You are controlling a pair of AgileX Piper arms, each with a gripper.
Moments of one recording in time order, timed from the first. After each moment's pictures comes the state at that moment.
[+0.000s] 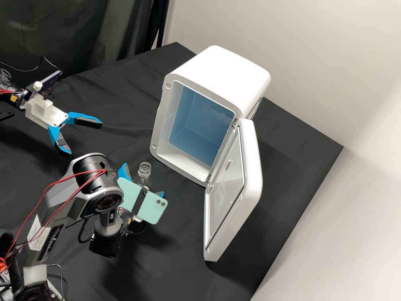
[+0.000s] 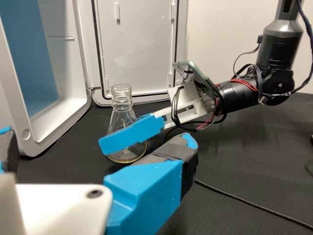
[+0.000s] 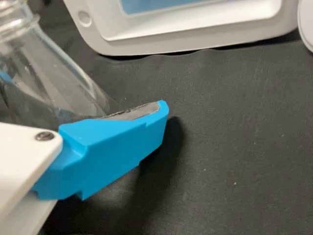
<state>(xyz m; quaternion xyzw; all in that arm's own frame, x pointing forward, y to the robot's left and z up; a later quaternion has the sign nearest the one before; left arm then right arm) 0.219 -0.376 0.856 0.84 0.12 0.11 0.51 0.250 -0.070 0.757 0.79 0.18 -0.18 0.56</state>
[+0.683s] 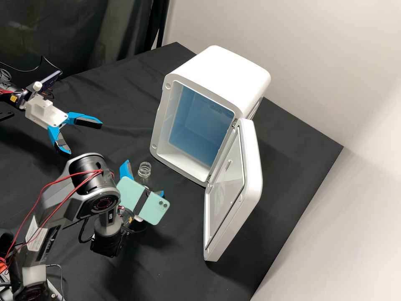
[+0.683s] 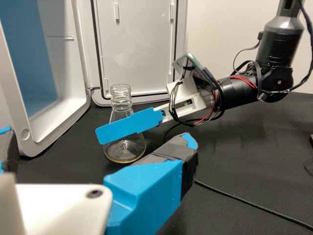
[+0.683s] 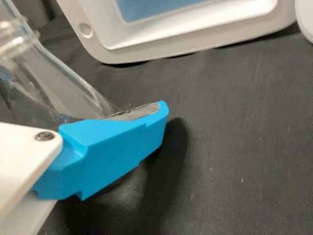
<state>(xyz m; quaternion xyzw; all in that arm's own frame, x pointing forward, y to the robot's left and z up) 0.219 -0.376 0.856 0.84 0.12 0.11 0.51 0.251 -0.065 0.762 0.80 0.17 -0.17 0.54</state>
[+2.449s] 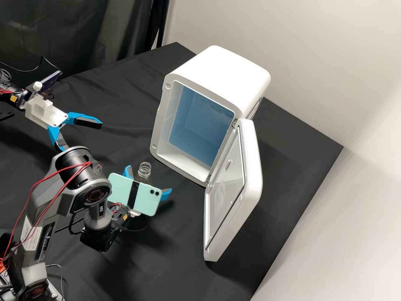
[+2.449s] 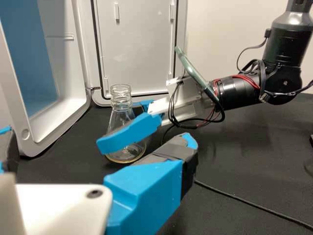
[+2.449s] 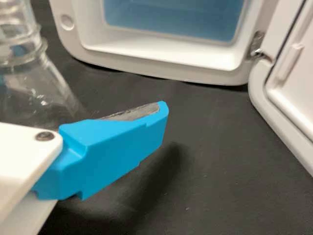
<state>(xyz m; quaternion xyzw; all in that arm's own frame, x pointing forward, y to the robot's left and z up) 0.219 -0.376 0.856 0.84 0.12 0.11 0.51 0.248 -0.052 0.757 0.70 0.13 -0.14 0.69</state>
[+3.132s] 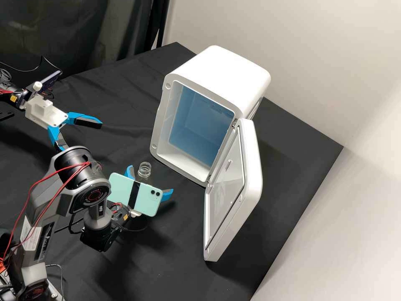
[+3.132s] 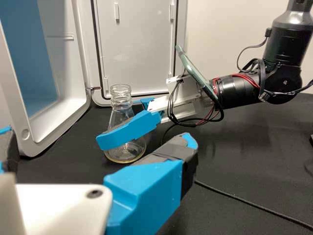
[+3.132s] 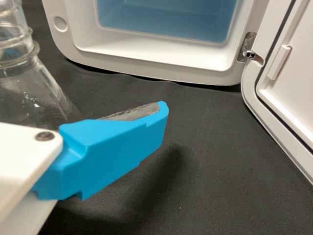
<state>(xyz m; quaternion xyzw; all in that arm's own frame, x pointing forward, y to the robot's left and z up) 0.219 -0.376 0.856 0.84 0.12 0.11 0.51 0.249 -0.053 0.758 0.70 0.13 -0.14 0.69</state>
